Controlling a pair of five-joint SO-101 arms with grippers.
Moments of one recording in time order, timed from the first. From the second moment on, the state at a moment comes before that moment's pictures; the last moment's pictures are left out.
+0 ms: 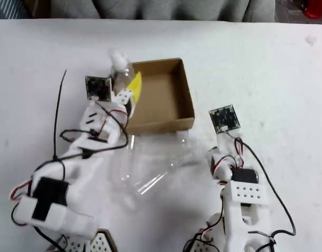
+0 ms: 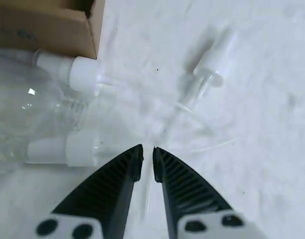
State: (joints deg) left arm 6.6 1.1 57.8 -39.0 9.4; right arm 3.2 -50.9 76.0 36.2 24.0
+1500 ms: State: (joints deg) left arm 5.5 17.1 54.8 -48.4 7.9; right arm 3.2 -50.9 76.9 34.9 26.4
